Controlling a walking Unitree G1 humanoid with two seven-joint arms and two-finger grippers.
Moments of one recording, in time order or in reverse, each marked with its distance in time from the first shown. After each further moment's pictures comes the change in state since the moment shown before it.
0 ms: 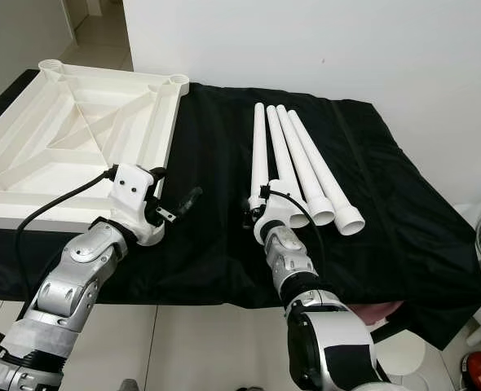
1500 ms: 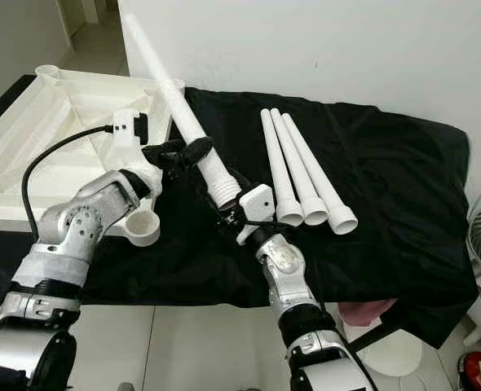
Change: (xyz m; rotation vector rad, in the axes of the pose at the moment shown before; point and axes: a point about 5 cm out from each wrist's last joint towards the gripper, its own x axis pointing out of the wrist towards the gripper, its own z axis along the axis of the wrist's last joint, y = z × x) left arm 0.052 0.027 0.040 -0.604 -0.018 -0.099; right arm -0.047 0.050 0.029 -0.400 -0.539 0.540
